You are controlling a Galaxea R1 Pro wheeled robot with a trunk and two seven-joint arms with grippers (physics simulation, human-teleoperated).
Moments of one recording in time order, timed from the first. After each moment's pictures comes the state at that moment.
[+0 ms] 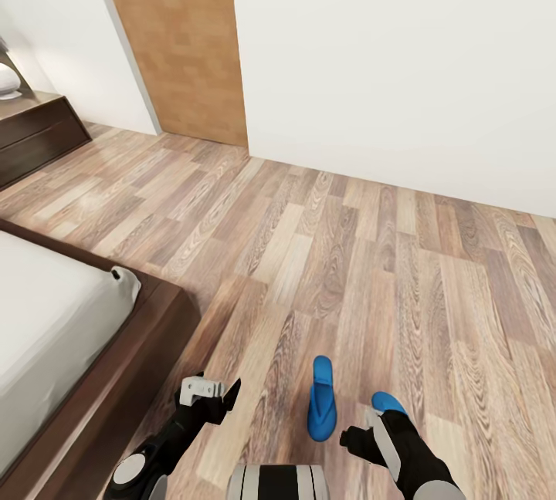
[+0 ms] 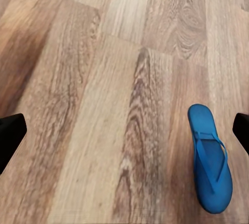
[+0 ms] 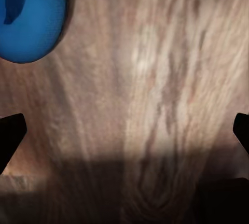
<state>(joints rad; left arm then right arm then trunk) -0.04 -0.01 -0.14 -1.48 0.12 0.20 -0.16 -0.49 0.10 -0.28 -0.60 -0.02 0.71 -0.06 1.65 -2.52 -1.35</state>
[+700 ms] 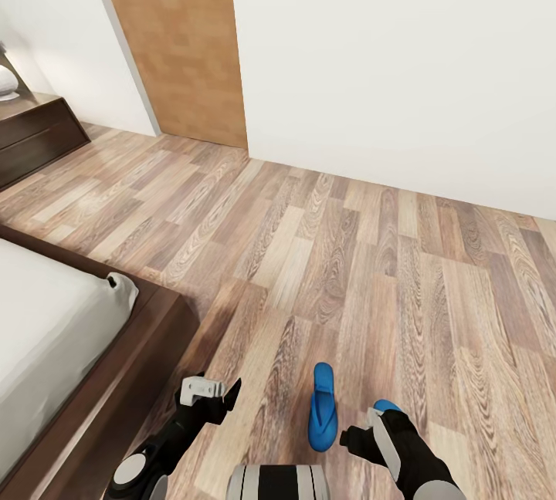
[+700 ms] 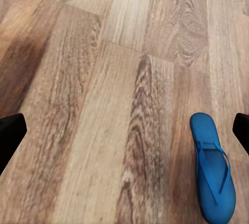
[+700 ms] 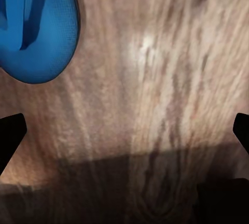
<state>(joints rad) -0.04 -0.01 -0.14 -1.48 0.12 0.20 -0.16 -0.49 0.10 -0.28 -0.60 -0.02 0.71 -0.06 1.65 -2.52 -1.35</state>
